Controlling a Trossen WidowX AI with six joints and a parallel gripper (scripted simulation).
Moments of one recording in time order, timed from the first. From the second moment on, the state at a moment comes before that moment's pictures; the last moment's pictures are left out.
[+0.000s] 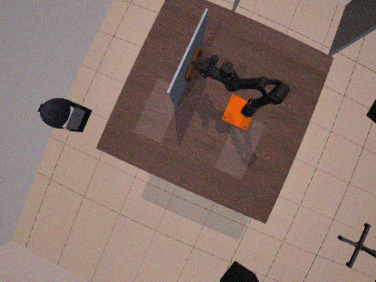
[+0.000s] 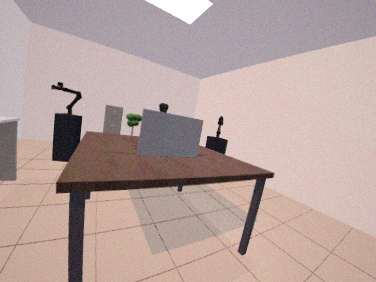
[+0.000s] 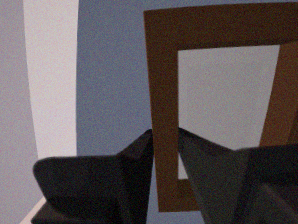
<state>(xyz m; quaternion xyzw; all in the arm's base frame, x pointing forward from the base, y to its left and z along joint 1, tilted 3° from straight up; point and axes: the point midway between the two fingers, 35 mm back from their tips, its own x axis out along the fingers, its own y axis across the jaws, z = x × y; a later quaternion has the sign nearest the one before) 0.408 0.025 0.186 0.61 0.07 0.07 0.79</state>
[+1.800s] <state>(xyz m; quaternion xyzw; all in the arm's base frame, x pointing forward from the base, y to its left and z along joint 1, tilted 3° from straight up) 0.408 0.025 0.188 0.71 0.08 0.06 0.70</state>
